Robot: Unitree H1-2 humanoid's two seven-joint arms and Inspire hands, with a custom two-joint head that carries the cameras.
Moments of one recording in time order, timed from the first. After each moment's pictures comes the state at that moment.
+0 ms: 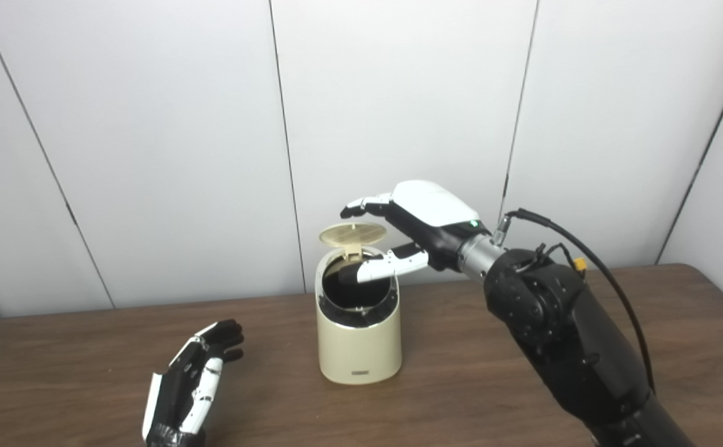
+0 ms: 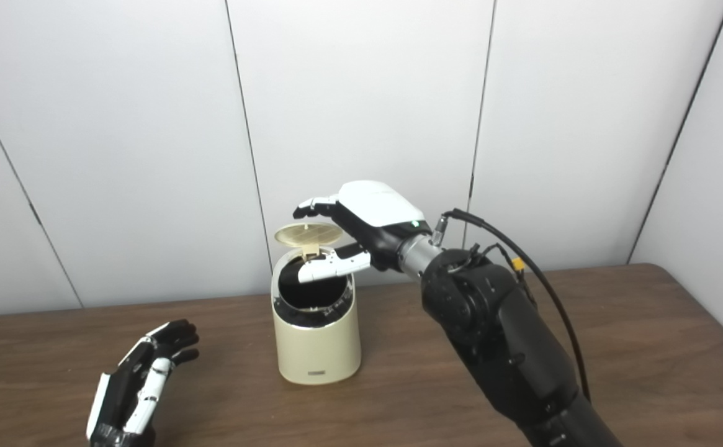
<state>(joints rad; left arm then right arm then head) -0.20 0.03 0.10 0.21 -0.12 -0.35 -0.08 -0.75 -0.33 0.30 -0.20 -0.79 0.27 0.54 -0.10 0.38</state>
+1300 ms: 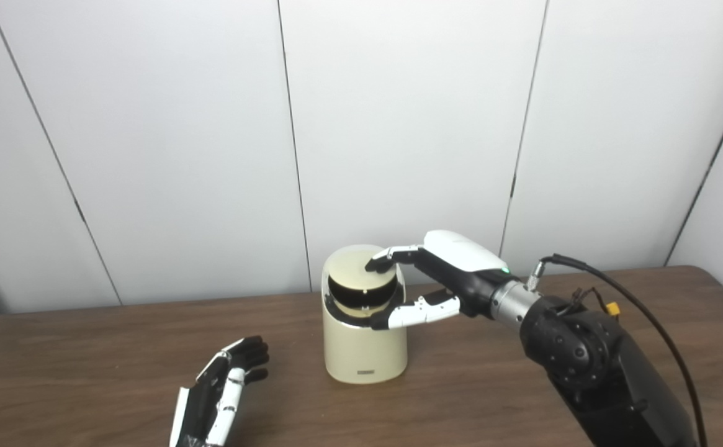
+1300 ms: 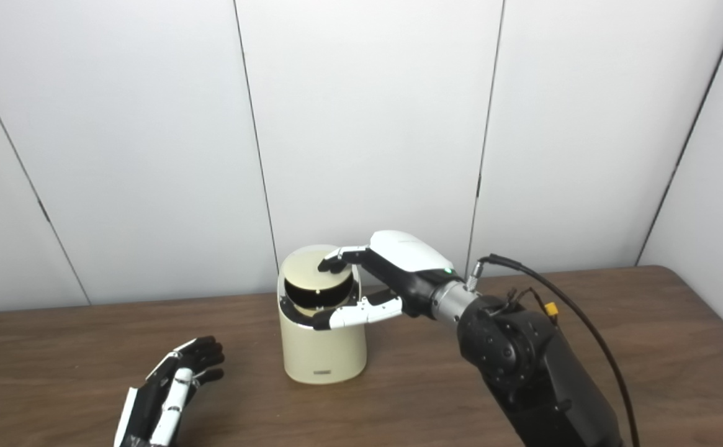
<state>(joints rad) -0.13 -0.02 0.05 0.09 -0.07 -0.20 -0.01 -0.63 -0.37 0.29 -0.28 -0.67 0.28 0.57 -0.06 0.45</state>
